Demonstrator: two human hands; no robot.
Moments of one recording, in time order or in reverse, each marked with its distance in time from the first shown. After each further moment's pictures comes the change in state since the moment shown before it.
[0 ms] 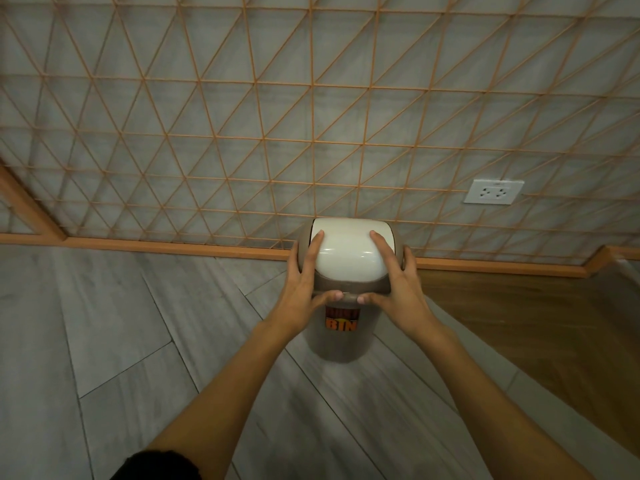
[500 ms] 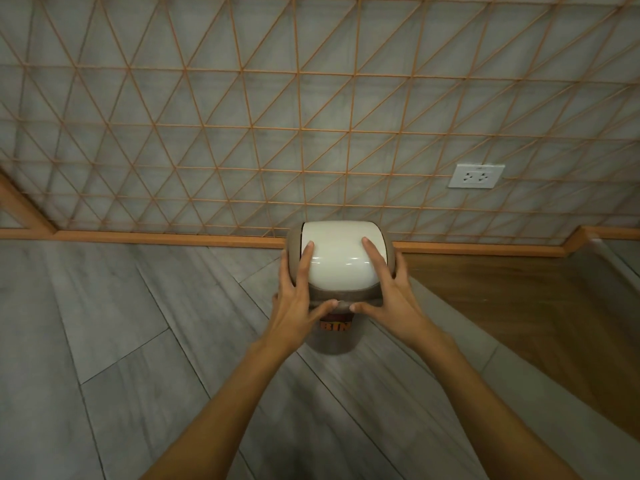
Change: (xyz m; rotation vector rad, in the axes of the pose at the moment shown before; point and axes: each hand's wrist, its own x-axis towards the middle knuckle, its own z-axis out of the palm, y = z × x) left_hand -0.053 0.008 0.012 0.098 0.031 0.015; right_hand -0.045 0.005 -0.007 -0.056 -0.080 -0.018
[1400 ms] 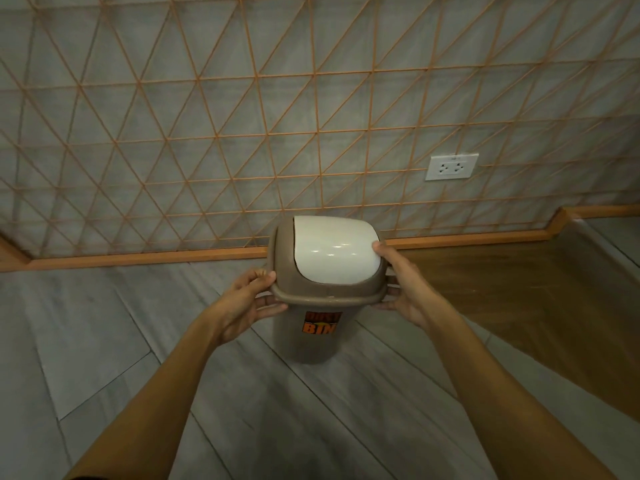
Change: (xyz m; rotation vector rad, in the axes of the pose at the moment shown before) left_hand 0.038 0.000 -0.045 -0.951 -0.219 -0.678; right_hand 0.026 0.026 -0.041 0.915 -0.010 0.644
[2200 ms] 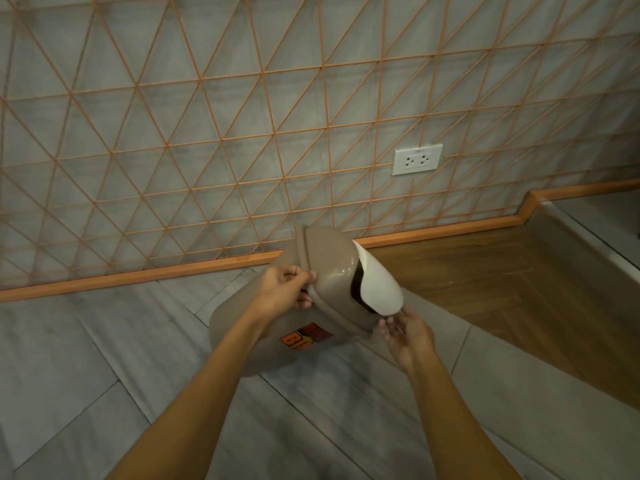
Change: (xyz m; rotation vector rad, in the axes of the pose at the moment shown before) left_hand 0.035 -0.015 0.110 0.421 0.073 0.177; right_hand 0.019 0.085 -0.055 0.791 0.402 0.128
